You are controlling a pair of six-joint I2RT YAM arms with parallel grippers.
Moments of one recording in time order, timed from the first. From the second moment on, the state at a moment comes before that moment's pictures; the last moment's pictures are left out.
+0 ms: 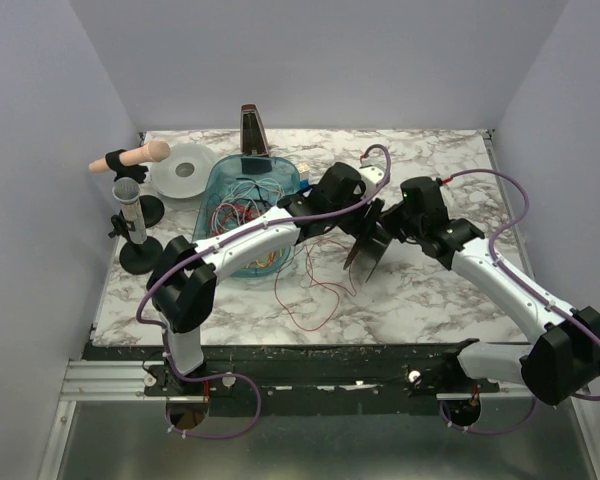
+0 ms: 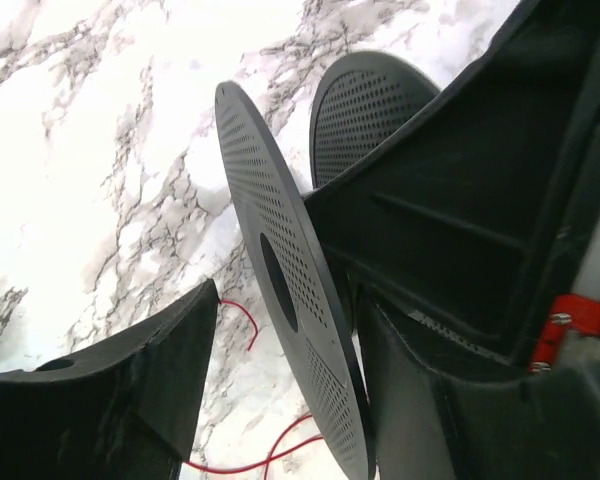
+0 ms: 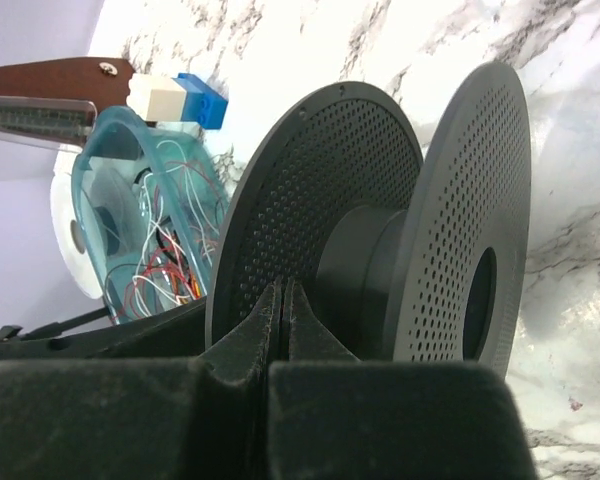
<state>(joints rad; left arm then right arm) -0.86 1.82 1.53 -0.28 0.13 -0.11 0.47 1.24 0.98 -0.41 0.23 1.18</state>
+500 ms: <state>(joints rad) -0.87 1.80 1.46 -0.25 0.12 -0.05 0.47 1.23 0.96 -0.39 0.21 1.29</state>
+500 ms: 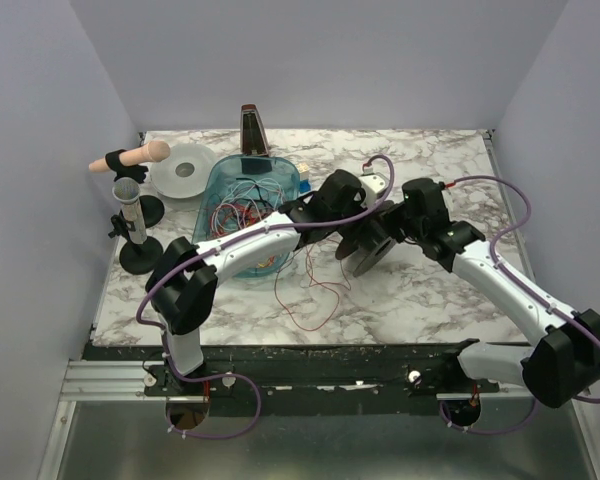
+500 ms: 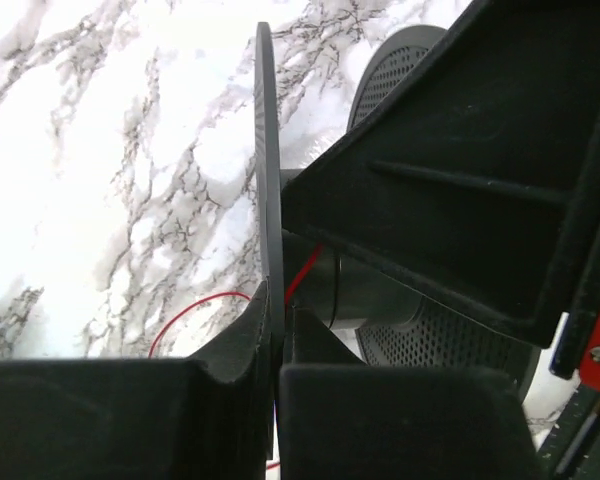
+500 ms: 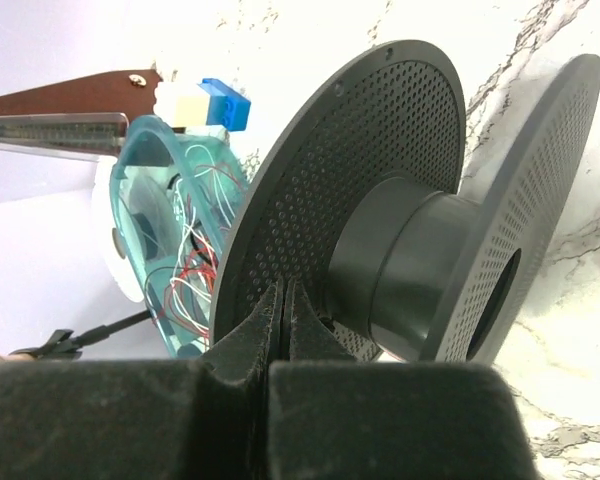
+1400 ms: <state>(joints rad) -0.76 1.83 1.64 -0.48 0.10 -0.18 0.48 0.99 0.97 -0.30 -0.02 0.62</state>
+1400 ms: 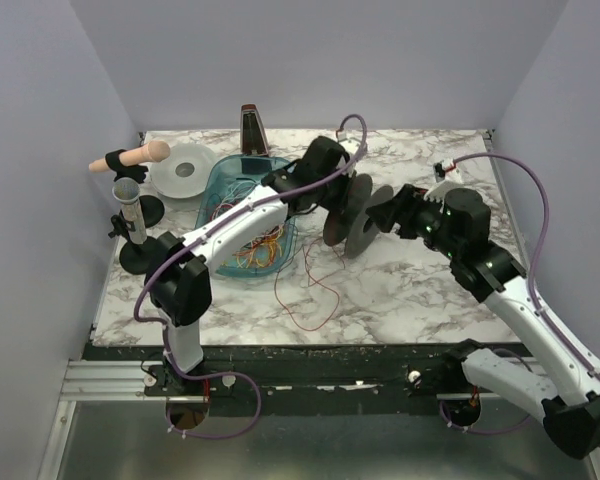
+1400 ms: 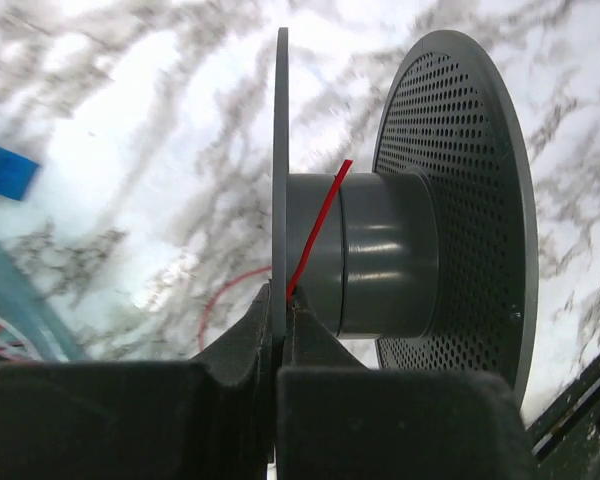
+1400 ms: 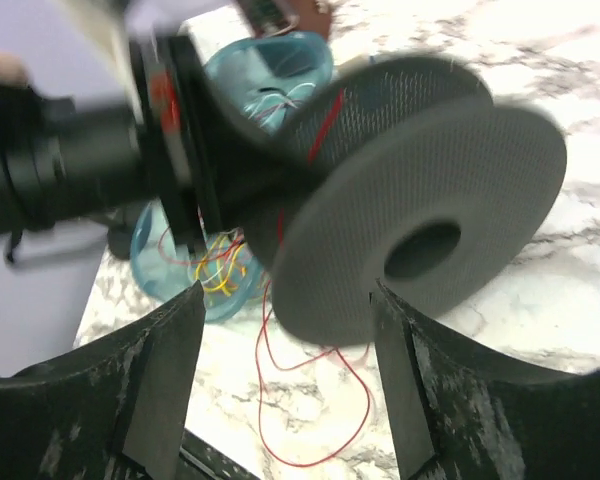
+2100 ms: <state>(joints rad) -0.71 1.74 2.44 -0.75 -0.07 0.00 0.75 1.18 0.59 0.21 -0.17 0.30</state>
